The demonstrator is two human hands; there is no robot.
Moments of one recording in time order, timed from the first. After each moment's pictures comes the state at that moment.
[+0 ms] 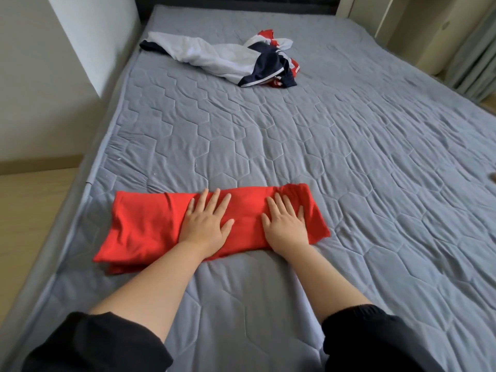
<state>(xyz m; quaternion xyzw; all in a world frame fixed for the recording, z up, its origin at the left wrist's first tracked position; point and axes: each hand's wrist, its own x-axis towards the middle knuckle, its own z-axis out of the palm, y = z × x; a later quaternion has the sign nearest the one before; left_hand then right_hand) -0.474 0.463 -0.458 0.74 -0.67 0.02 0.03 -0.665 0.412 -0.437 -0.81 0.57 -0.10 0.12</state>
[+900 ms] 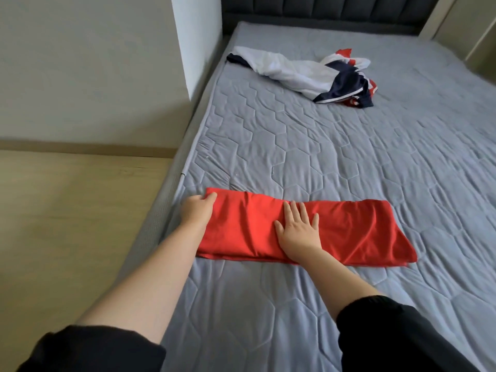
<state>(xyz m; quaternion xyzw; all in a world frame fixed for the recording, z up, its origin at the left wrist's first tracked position) -0.331 0.512 -0.411 0.86 -0.19 -0.24 0.42 -0.545 0.433 -0.450 -0.85 0.51 -0.01 0.11</state>
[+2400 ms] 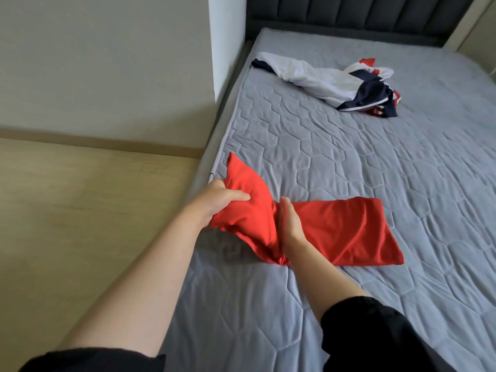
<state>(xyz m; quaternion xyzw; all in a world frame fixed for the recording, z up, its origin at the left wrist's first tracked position) -0.313 0.559 -0.333 0.71 -0.31 -0.42 0.47 -0.462 0.477 -0.401 -0.47 0.50 -0.28 0.67</state>
